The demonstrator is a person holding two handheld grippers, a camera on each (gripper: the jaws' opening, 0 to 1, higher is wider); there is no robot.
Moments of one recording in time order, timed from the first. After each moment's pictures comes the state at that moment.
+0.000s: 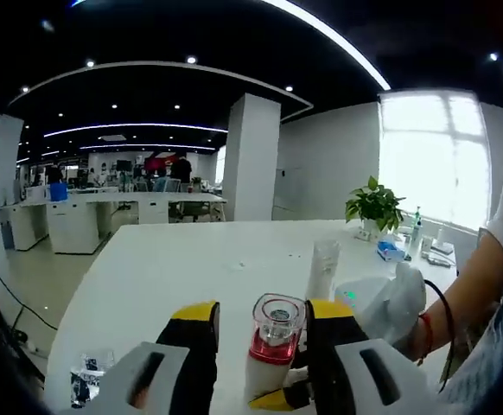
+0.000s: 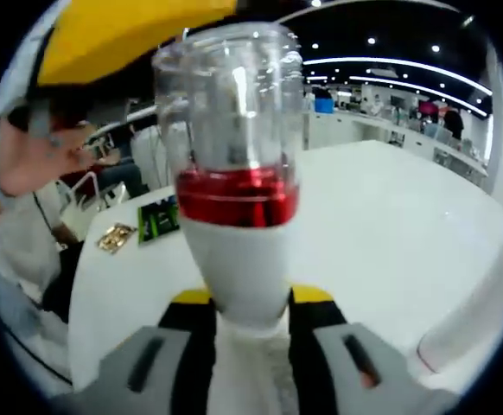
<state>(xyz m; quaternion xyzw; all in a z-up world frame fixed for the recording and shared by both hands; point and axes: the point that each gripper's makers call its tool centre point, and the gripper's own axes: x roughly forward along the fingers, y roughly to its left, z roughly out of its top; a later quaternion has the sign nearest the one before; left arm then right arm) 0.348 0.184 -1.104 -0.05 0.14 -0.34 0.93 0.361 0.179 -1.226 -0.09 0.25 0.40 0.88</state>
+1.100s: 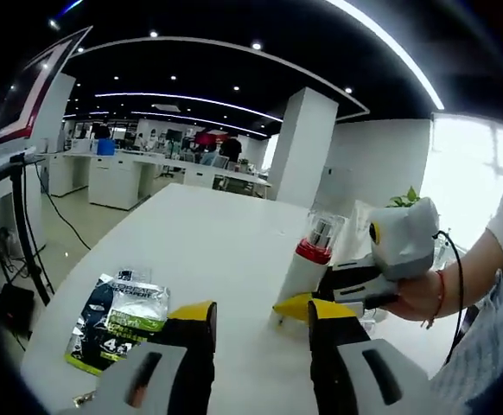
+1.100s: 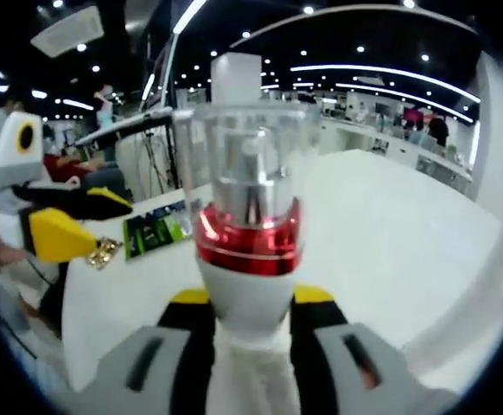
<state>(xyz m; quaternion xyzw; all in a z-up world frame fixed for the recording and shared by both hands) 0.309 0.250 -1.163 -0.11 0.19 -0.24 0.94 0.377 0.177 -1.209 -0.09 0.24 0.35 0.90</state>
